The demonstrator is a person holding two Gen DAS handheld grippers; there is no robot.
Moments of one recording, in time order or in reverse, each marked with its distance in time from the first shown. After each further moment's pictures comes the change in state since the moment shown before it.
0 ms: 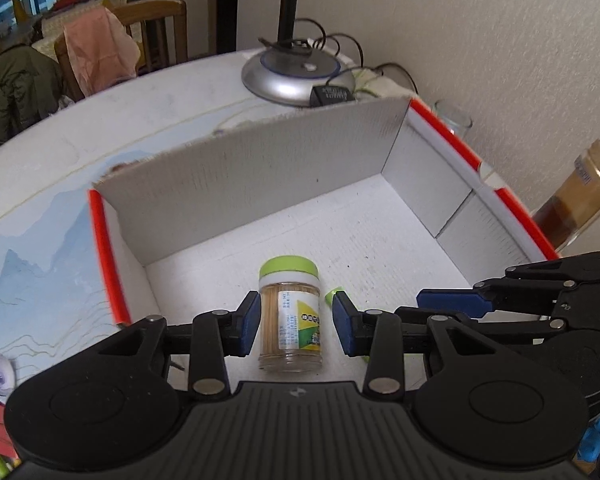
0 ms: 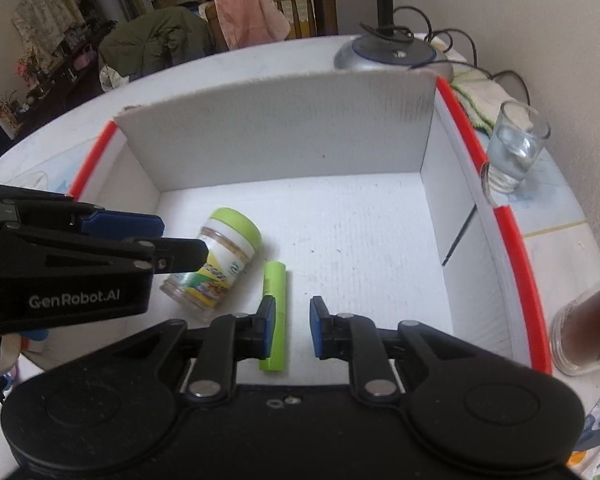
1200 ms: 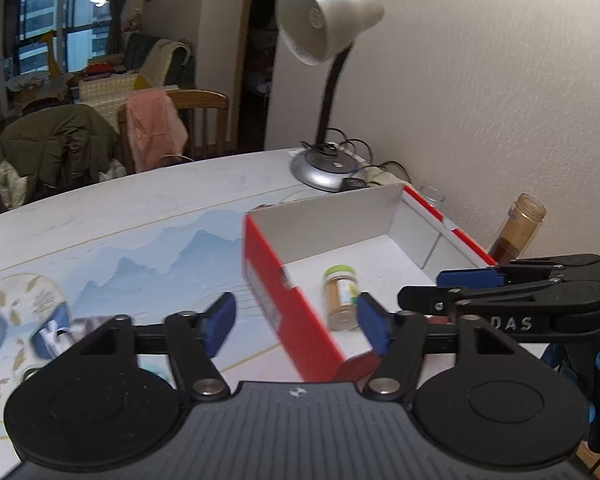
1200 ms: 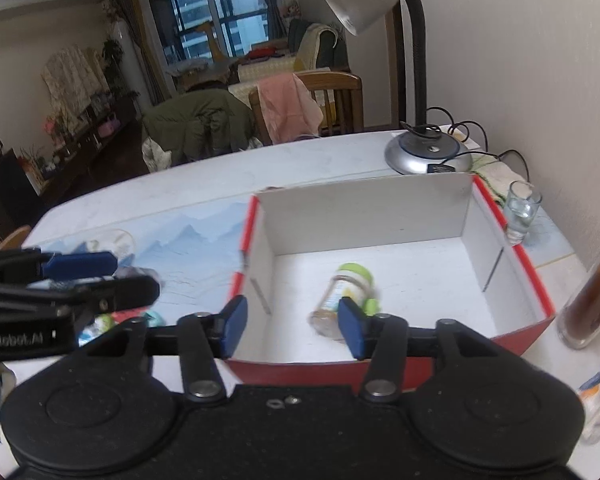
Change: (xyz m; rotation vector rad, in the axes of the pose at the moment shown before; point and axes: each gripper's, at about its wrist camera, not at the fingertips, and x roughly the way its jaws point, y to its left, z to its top) left arm -0.172 0.072 -0.101 -0.045 -0.309 0.000; right arm -0.099 0.106 -0.033 0.021 -0.262 0.038
